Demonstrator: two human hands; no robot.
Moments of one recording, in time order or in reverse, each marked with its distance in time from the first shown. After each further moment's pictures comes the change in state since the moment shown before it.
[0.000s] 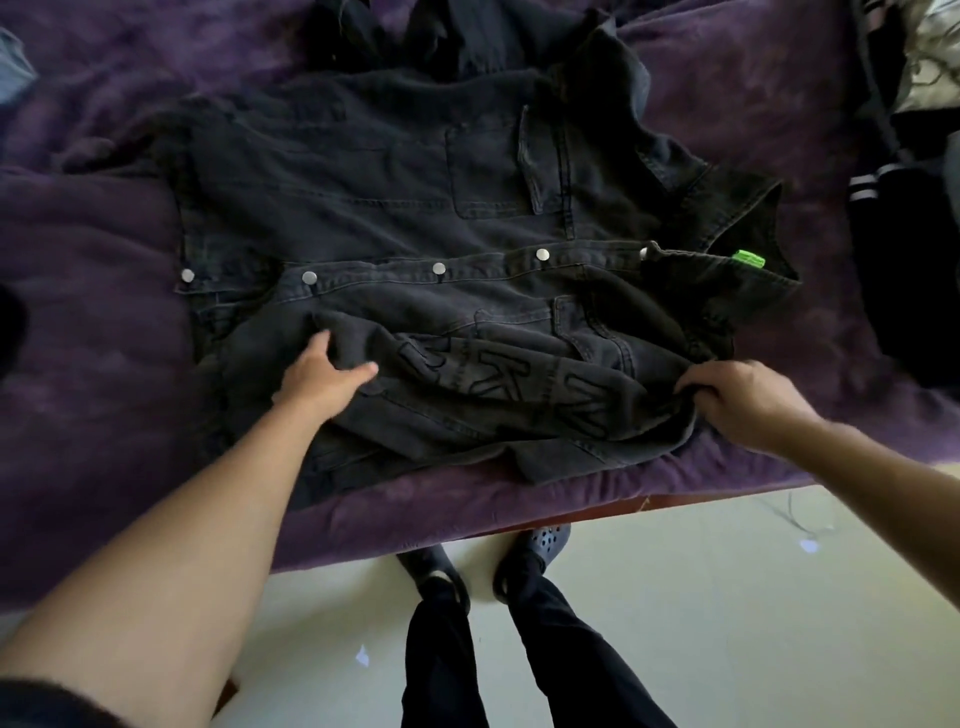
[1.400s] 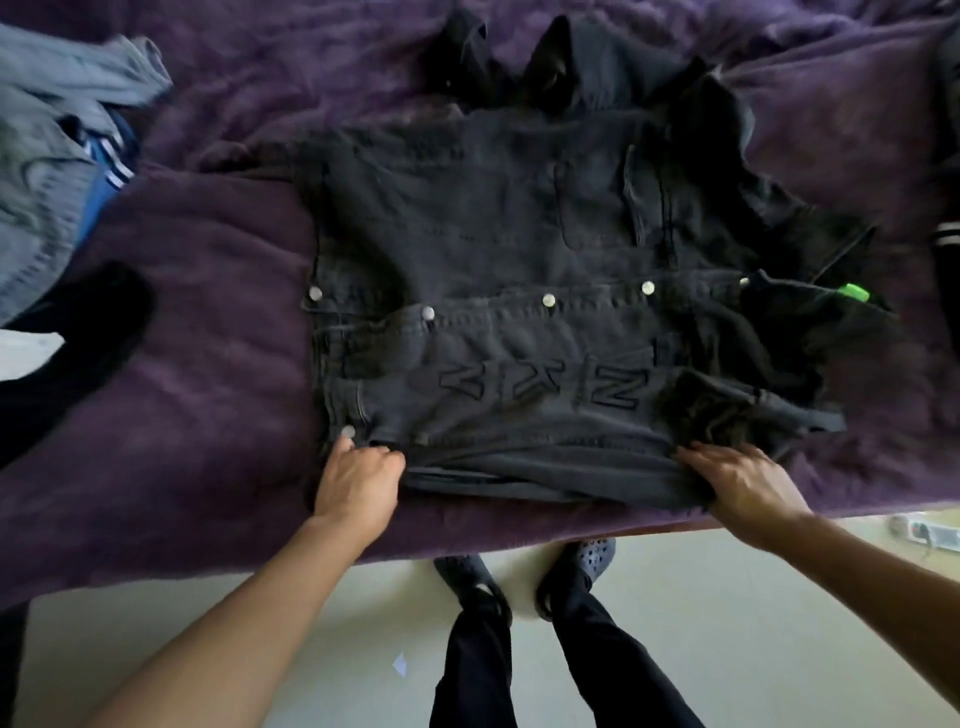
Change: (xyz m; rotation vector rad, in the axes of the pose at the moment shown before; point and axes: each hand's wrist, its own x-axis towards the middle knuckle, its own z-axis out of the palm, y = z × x) left_hand -0.054 -0.131 -0.026 0.930 0.058 0.563; right_hand -0.047 -0.113 0.052 -0.334 -0.178 -0.139
